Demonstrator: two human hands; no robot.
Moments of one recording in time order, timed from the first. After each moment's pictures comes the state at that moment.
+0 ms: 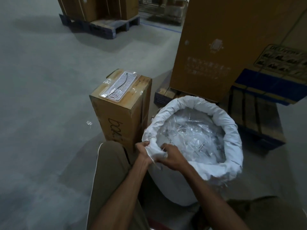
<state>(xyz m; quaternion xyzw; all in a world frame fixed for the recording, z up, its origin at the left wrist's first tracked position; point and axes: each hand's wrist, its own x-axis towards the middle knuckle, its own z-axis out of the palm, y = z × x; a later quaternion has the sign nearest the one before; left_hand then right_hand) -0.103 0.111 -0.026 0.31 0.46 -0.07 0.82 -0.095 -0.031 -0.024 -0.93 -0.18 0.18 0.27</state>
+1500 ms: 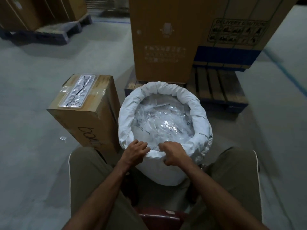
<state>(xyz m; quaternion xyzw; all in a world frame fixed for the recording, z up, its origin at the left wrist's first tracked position) -0.110 0.097 -0.081 0.91 -0.41 0.09 0.02 -0.132 -0.126 -0.039 -0.97 -0.18 0.14 0.06</state>
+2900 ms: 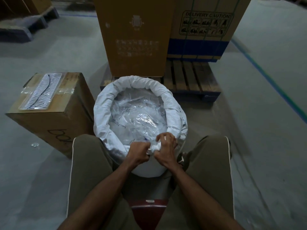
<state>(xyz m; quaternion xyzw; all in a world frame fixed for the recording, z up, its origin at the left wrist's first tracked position) -0.134 -0.023 -0.091 0.96 -0.26 -0.08 0.10 -0.183 -0.175 -0.077 -0.95 0.07 -0.13 0.29</state>
